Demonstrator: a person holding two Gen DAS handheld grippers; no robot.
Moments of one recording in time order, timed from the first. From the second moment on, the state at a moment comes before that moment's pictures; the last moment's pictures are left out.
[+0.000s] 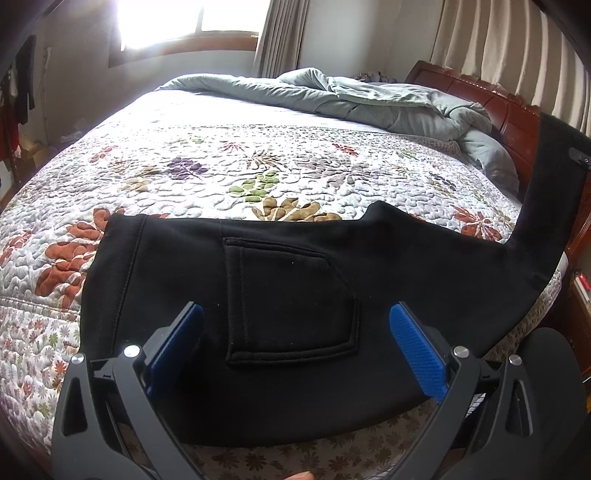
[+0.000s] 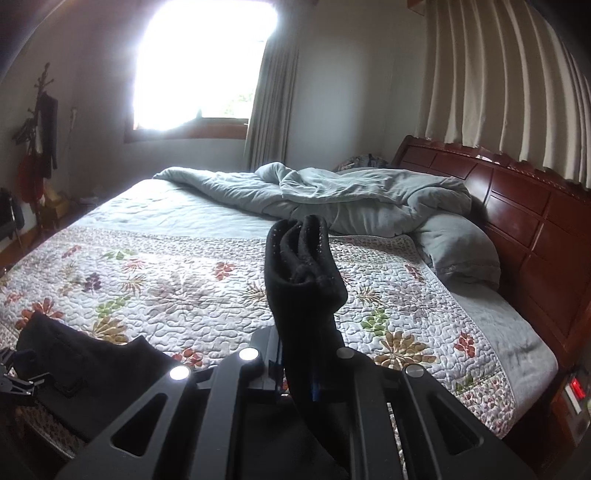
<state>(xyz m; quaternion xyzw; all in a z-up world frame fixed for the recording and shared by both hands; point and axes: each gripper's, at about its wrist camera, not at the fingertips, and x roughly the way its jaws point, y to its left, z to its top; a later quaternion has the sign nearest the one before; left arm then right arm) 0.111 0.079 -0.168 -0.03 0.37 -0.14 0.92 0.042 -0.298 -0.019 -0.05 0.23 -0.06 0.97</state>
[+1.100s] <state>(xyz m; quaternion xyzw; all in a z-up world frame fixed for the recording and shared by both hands) 0.105 0.093 -0.160 -0.06 0.36 -0.15 0.92 0.074 -0.157 -0.118 -0.30 0.30 0.01 0.90</state>
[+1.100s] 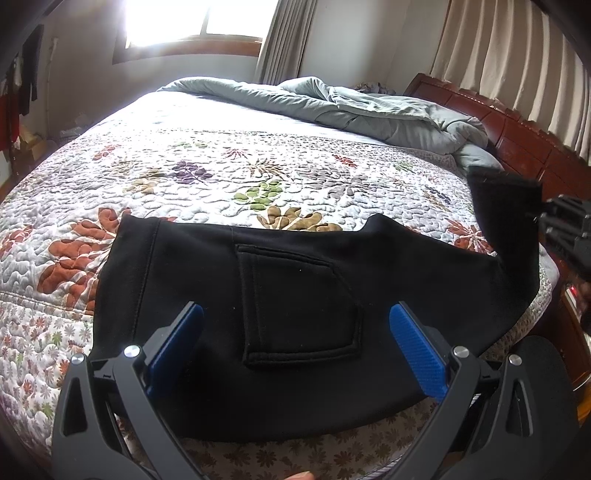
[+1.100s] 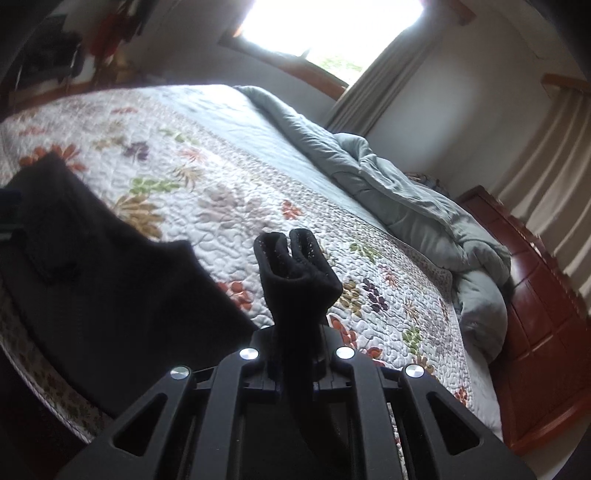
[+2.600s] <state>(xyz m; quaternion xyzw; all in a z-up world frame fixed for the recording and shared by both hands) 0.112 0.097 -0.165 -0.07 0.37 -0.16 0.91 0.071 -0.095 -0.239 -0.46 0.38 0.08 0.80</state>
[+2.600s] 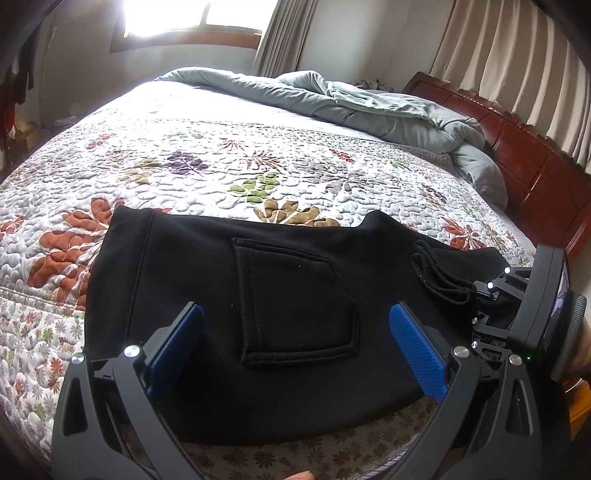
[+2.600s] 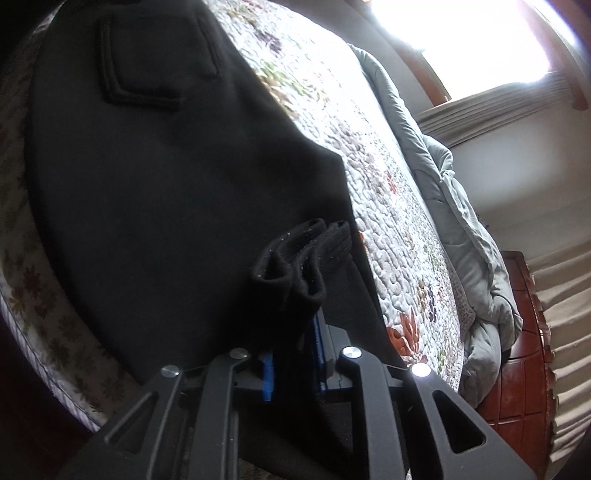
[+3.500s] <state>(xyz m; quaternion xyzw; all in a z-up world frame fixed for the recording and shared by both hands) 0.093 0.114 -0.147 -0.16 0.43 -0.11 0.88 0.111 -0.244 -0.213 -0.09 0.55 0.17 0.81</state>
